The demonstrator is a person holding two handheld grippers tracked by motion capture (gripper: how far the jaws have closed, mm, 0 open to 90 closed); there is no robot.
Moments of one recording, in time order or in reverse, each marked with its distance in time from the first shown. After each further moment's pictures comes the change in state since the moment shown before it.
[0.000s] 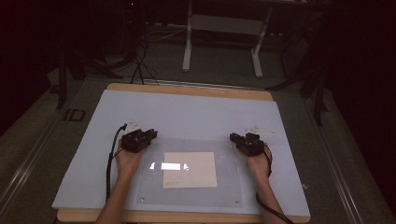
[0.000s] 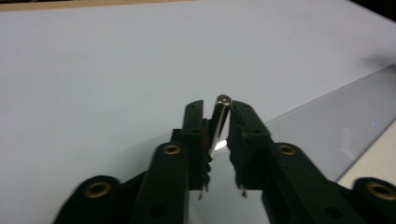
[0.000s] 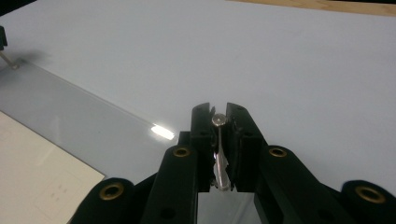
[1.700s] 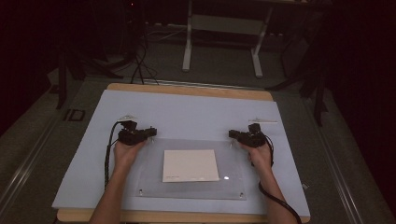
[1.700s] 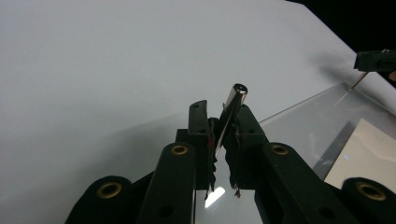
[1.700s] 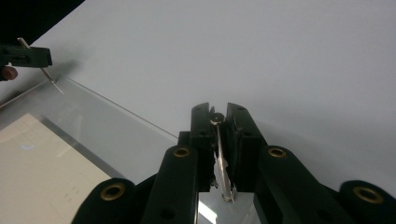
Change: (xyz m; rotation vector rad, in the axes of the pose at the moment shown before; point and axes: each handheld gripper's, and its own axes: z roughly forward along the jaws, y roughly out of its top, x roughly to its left) left arm 0.035 0.008 0.012 0.082 -0.211 -0.207; right arm -0.029 0.018 0.016 0.096 0.174 0.146
